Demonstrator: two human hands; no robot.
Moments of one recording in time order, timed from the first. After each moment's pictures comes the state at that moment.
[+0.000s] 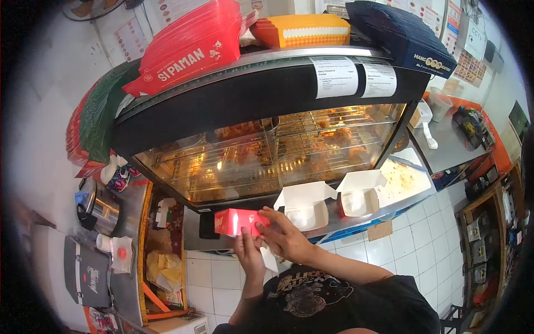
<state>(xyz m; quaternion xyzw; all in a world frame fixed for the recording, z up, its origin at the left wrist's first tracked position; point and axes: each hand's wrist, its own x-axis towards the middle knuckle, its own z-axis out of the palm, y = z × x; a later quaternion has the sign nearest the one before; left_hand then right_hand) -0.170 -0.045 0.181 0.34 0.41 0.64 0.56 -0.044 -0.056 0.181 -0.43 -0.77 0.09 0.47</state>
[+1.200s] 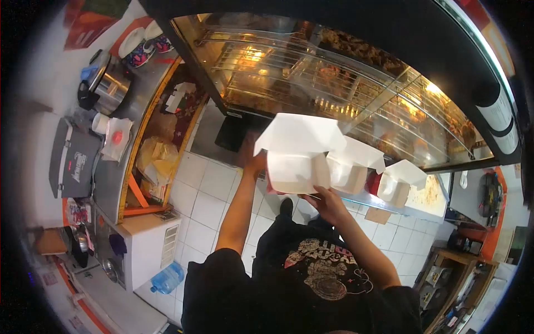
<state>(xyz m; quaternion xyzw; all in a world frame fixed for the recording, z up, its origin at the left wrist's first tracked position) -0.298 0.106 -0.160 0.65 0.62 0.23 0.37 -0.033 -0.049 0.051 -0.44 -0.03 0.77 0.47</state>
